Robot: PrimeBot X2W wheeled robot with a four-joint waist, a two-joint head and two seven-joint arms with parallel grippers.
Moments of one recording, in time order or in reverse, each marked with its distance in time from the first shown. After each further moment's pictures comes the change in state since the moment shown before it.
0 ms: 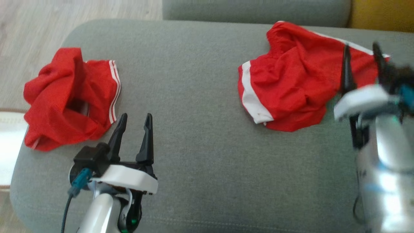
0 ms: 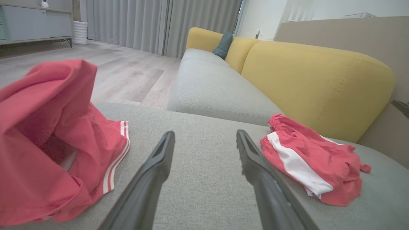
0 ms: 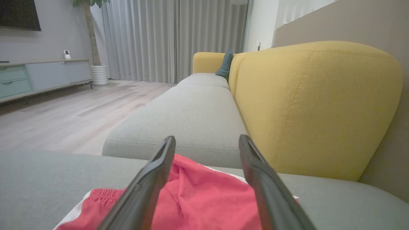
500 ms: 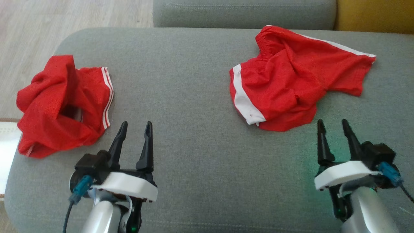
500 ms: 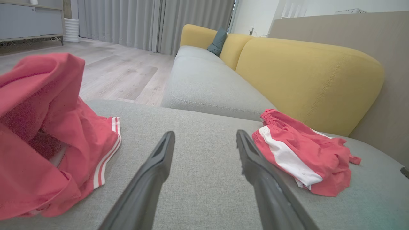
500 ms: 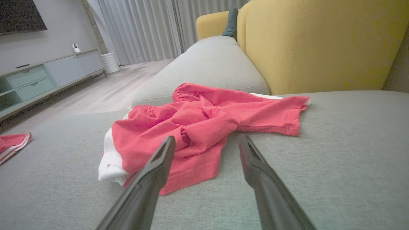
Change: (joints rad) left arm 0.043 0.000 0.004 -0.008 0.009 -0.001 0.000; right arm 0.452 0.020 0.183 -0.243 0.301 0.000 0.001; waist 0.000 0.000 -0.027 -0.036
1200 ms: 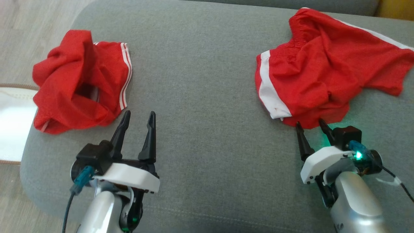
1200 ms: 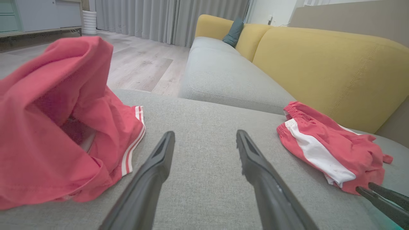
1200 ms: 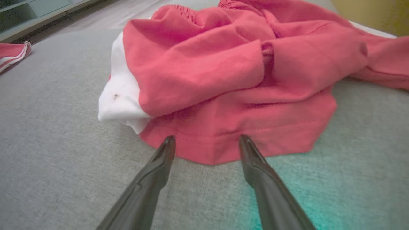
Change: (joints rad) left arm -0.052 0.000 -0.013 0.008 0.009 -0.018 0.000; right arm -0.176 0.000 0.062 0.275 -0.114 0.000 0.093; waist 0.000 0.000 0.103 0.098
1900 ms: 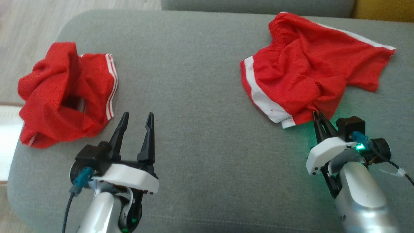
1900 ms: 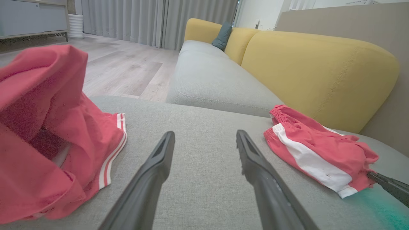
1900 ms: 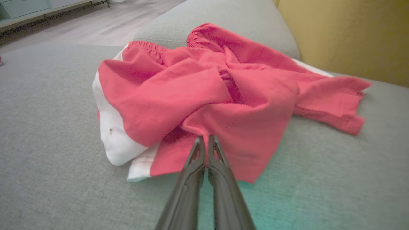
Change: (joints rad) left arm 0.003 0.000 0.007 0.004 0.000 0.004 0.000; right arm -0.060 -0.001 -0.066 0.041 -0.116 0.000 -0.029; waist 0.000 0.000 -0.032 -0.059
